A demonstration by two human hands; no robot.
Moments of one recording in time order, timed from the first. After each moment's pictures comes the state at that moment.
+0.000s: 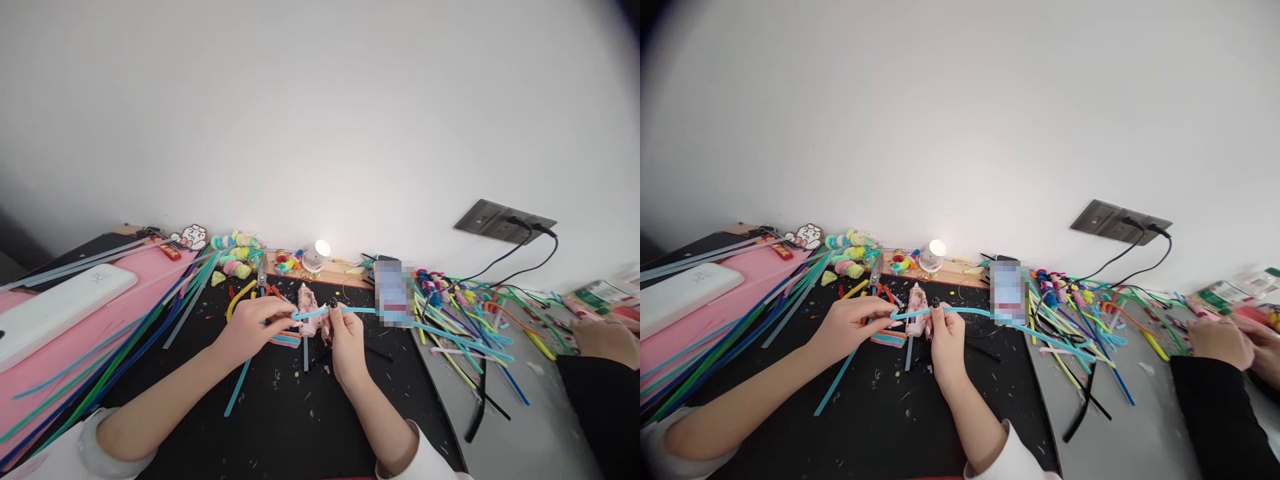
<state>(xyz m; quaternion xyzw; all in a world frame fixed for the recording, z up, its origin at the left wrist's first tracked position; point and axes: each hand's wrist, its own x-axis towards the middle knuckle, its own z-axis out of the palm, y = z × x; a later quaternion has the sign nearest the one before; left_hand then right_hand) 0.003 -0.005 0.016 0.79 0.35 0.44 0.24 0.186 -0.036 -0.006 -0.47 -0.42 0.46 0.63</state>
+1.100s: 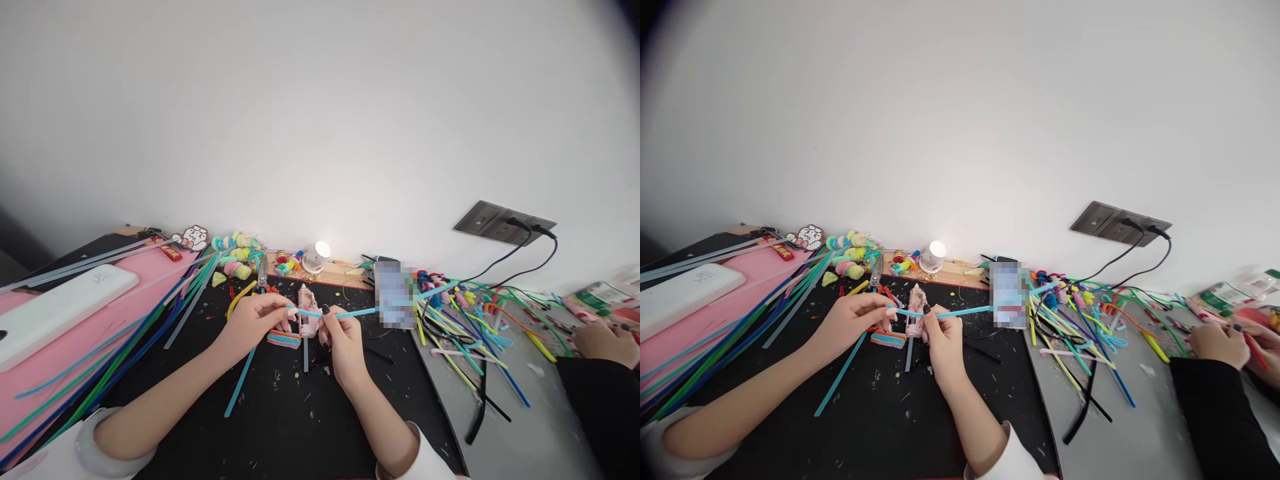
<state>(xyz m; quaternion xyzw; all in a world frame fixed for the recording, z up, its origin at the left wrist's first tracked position) 0.006 -0.007 0.022 0.65 0.41 0.40 0.50 0.185 -0.042 0.006 -0.45 -0.47 0.48 0.59</state>
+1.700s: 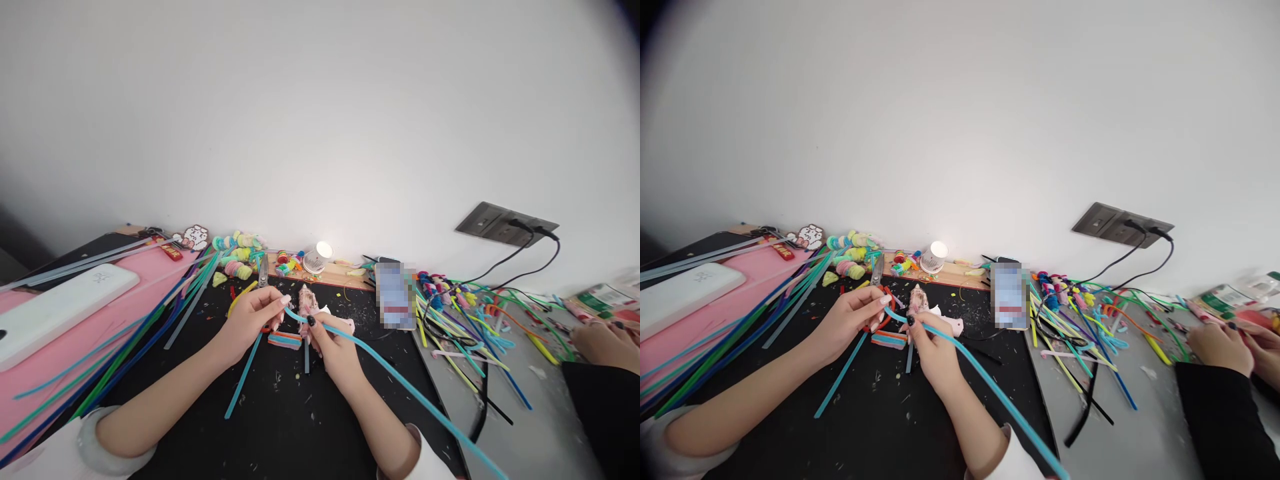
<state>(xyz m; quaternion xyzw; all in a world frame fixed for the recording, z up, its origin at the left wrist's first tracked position) 0.008 -0.006 0.024 0.53 0.39 0.46 0.60 0.183 -0.046 0.010 -0.47 -0.57 0.45 0.50</state>
